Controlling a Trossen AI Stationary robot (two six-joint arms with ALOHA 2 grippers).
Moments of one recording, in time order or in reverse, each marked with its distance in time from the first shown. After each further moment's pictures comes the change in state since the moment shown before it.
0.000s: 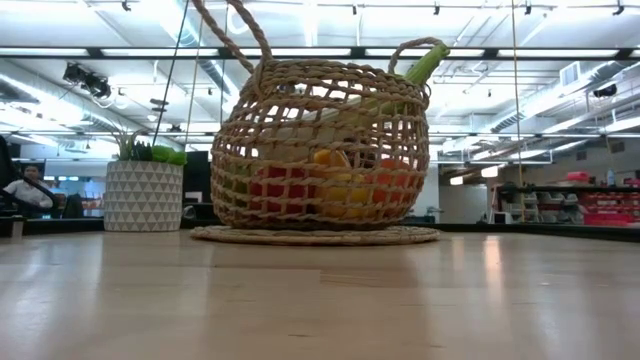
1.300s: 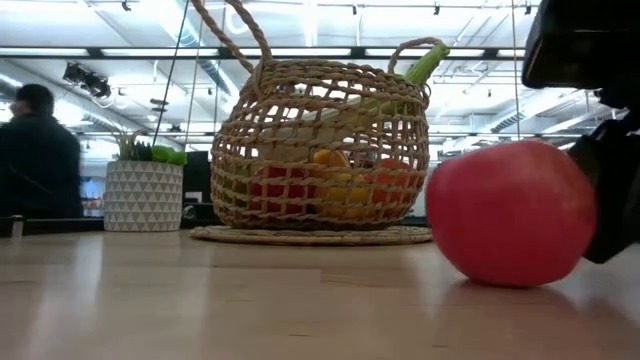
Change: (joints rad) left arm 0.065 0.051 0.000 -0.426 0.038 -0.112; right arm -0.313 -0.002 -0.003 0.037 0.616 -0.797
